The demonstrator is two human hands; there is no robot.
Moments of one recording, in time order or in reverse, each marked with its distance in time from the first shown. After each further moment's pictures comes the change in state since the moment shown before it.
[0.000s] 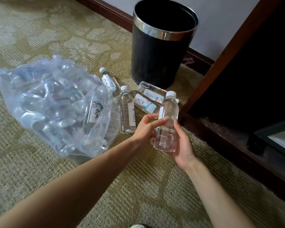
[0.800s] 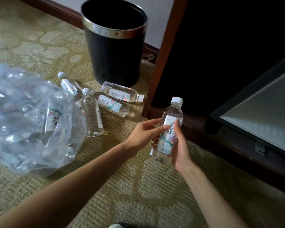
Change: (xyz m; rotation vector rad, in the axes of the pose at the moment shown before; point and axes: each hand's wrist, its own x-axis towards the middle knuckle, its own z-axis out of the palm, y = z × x) left_hand -0.021 -0.006 0.080 0.251 -0.299 0.073; right_hand -0.059 -0.015 -0.061 0.074 0.249 0.001
